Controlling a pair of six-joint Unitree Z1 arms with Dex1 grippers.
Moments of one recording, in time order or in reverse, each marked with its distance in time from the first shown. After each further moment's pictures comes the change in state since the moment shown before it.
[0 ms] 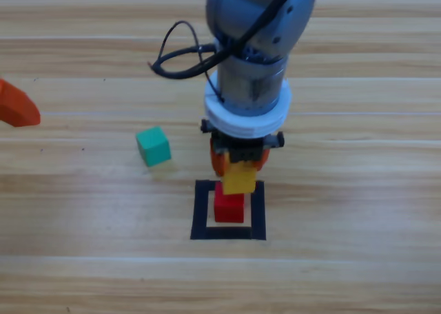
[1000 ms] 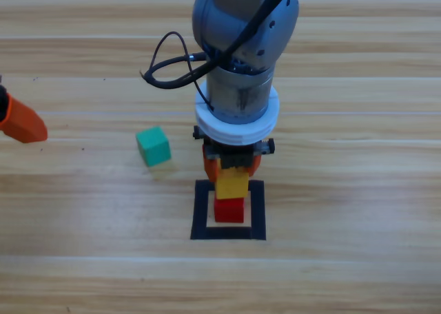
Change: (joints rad) arm 0 0.000 0.000 0.067 -0.058 -0.013 0.000; arm 1 0.012 0.052 -0.056 0.013 0.000 0.021
